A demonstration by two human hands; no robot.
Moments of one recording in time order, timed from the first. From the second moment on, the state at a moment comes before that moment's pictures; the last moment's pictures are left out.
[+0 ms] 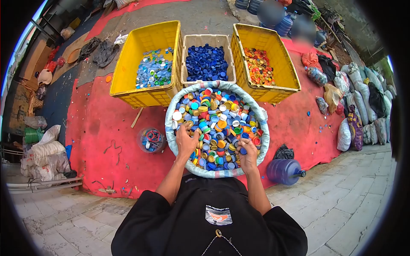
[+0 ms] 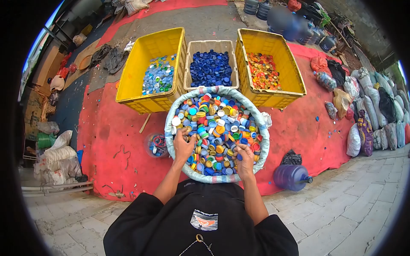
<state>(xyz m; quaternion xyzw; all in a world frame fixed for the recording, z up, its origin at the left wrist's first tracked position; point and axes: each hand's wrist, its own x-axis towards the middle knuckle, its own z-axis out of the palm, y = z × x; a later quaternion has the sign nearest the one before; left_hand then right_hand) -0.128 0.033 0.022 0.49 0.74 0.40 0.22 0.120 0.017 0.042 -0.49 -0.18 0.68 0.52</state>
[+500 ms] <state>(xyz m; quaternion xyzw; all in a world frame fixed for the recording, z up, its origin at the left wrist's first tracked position) -0.191 -0.028 0.041 -0.07 0.31 0.70 0.64 -0.015 0.090 0.037 -0.43 -0.85 0.24 0.18</state>
